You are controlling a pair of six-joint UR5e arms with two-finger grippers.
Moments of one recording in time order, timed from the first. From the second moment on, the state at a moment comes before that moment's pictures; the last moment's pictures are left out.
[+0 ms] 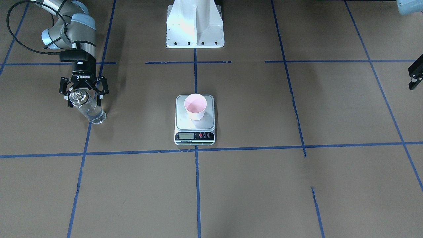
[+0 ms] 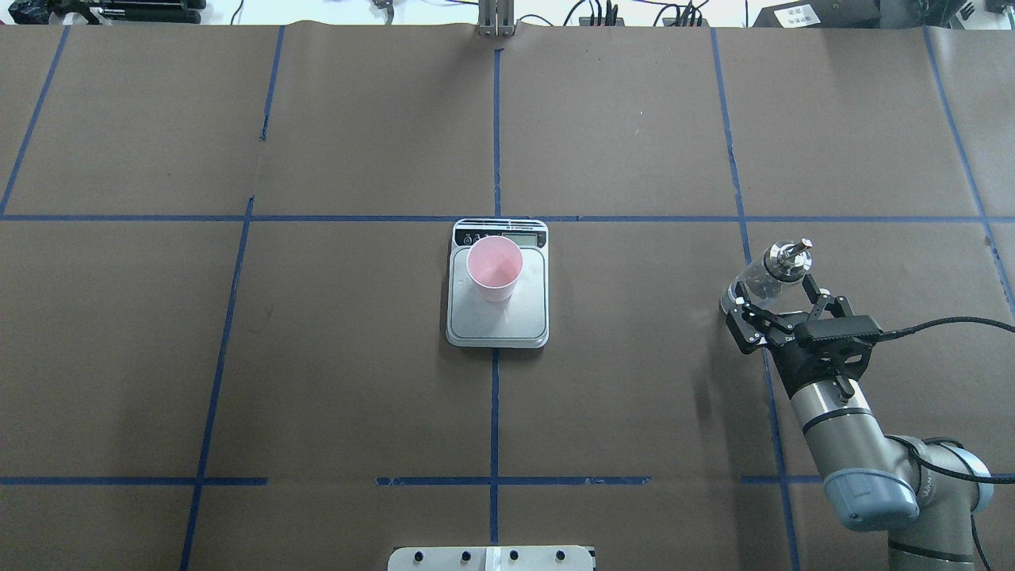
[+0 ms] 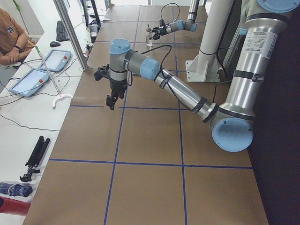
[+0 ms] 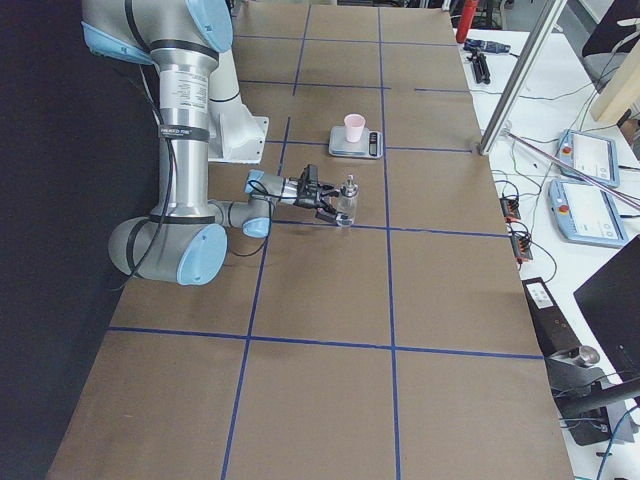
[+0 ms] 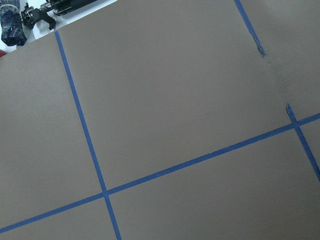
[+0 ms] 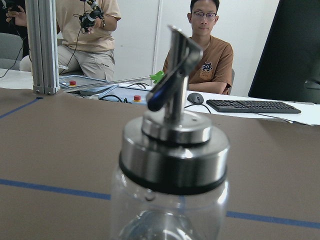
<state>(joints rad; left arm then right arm) -1.38 -1.78 -1.97 -1.35 -2.16 -0.03 0.20 -1.63 1.67 -0.54 0.51 1.13</state>
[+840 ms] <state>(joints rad) -1.38 -1.78 -1.97 -1.35 -2.16 -0.03 0.23 -1.60 1.66 -0.54 0.54 1.13</state>
